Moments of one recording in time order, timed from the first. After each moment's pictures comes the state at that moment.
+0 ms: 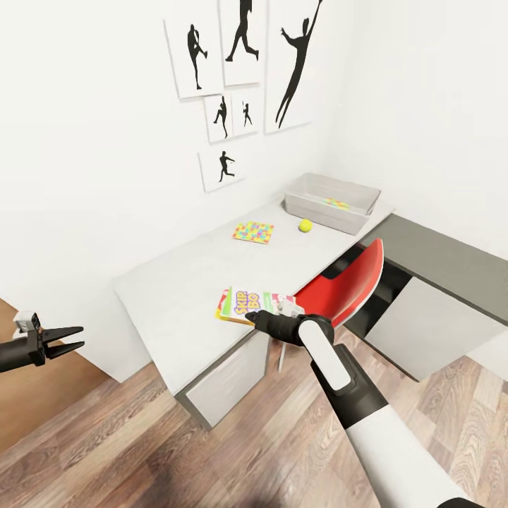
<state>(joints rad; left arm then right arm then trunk) -0.81 0.69 0.25 -0.51 0.11 0.84 -1.57 -0.74 0.11 0.36 -1.21 -1.03 0.70 -0.50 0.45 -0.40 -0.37</state>
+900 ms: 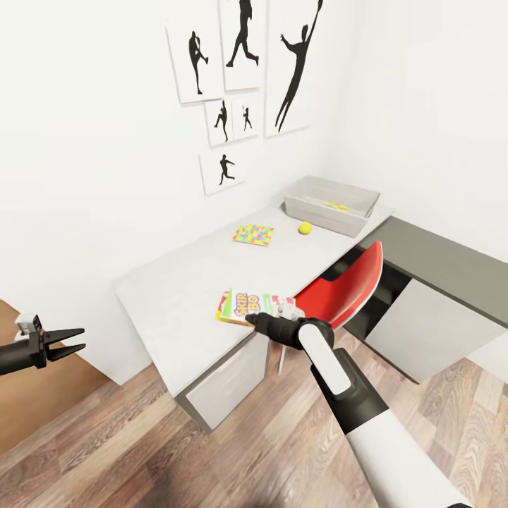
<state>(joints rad) -0.81 0.68 0.25 -0.49 0.11 0.84 -1.57 -0.72 0.11 0.36 -1.21 -1.03 0.68 -0.50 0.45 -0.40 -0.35</state>
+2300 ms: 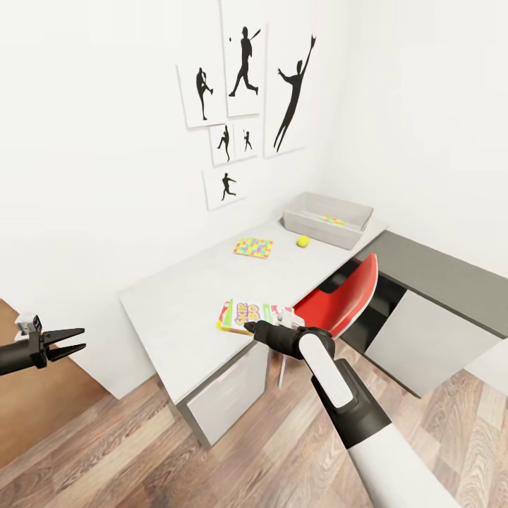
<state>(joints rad) -0.81 0.68 0.25 -0.49 0.11 0.84 -1.57 -0.66 0.11 0.36 -1.25 -1.03 0.68 -0.50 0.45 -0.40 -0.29</state>
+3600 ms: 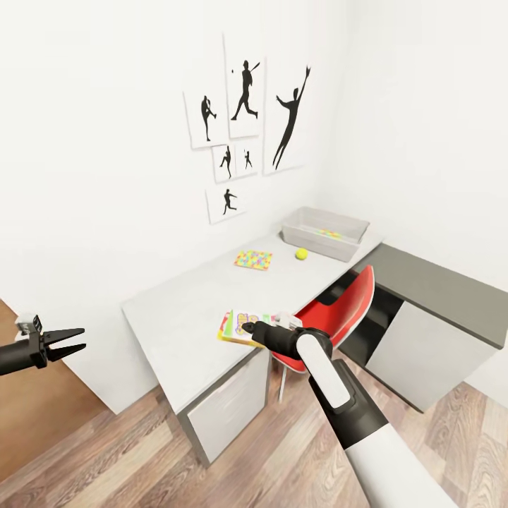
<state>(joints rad) -0.81 0.68 0.25 -0.49 0.11 0.84 -1.57 -0.66 0.12 0.36 -1.24 -1.03 0.68 -0.50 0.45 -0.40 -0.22</state>
